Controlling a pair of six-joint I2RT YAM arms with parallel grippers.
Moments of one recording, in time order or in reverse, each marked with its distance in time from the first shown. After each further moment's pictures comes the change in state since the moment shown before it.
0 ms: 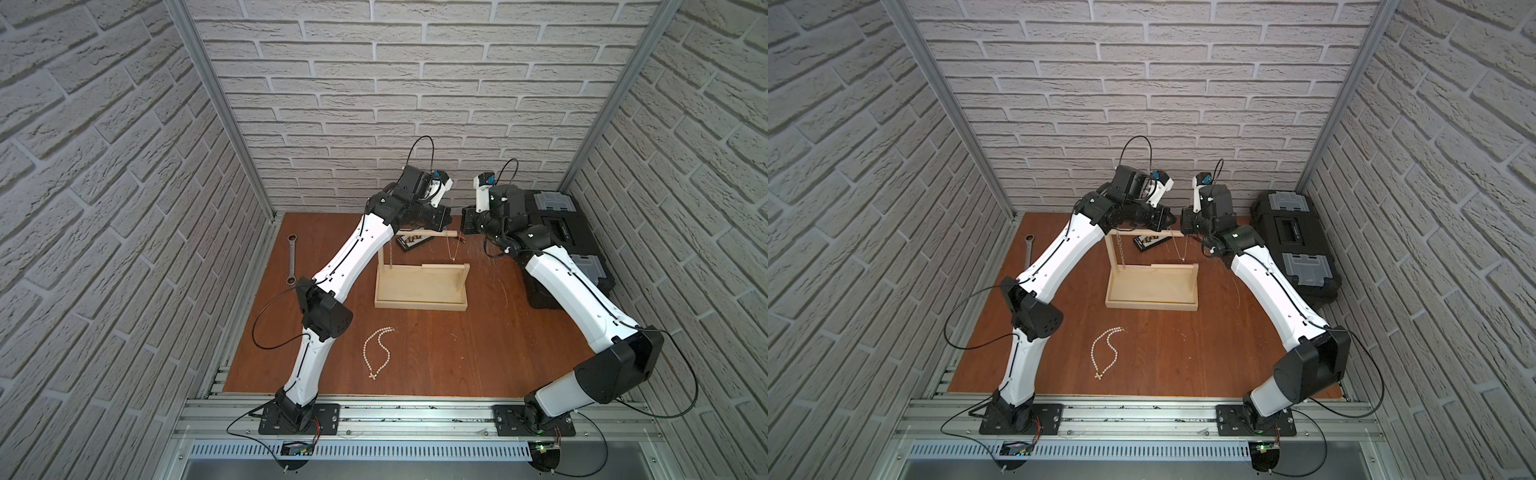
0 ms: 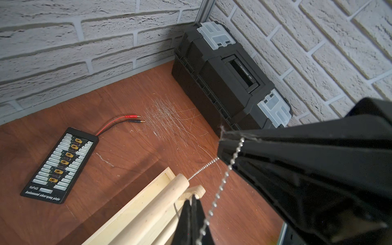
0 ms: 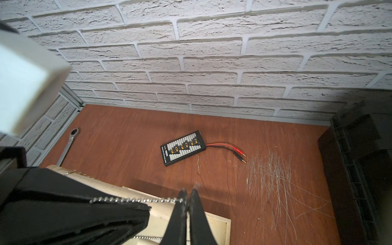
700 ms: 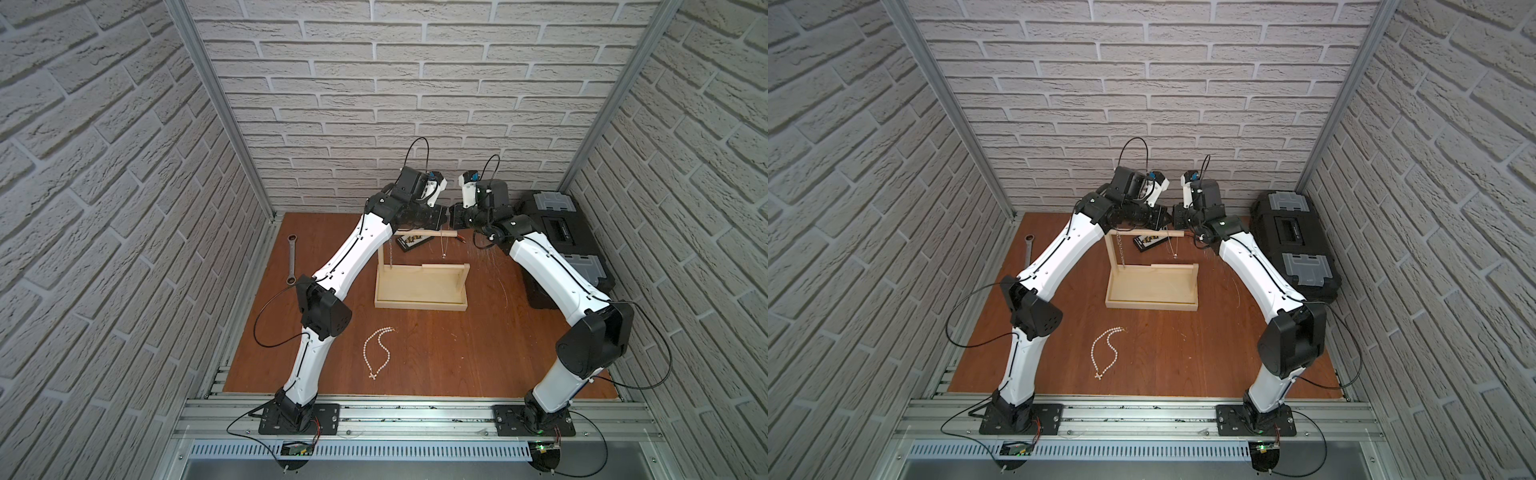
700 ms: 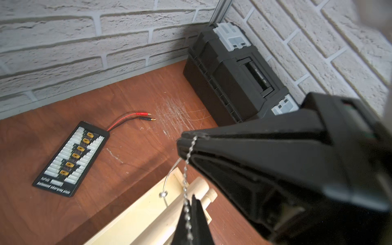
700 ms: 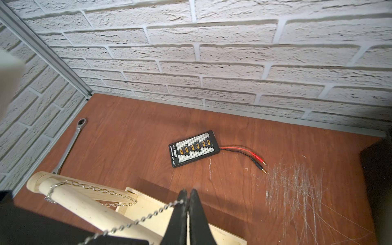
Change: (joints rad) left arm 0.022 -0.029 -0.080 0.020 -0.046 -0.019; right arm -0.008 0.165 0.117 0.009 -0.134 -0.021
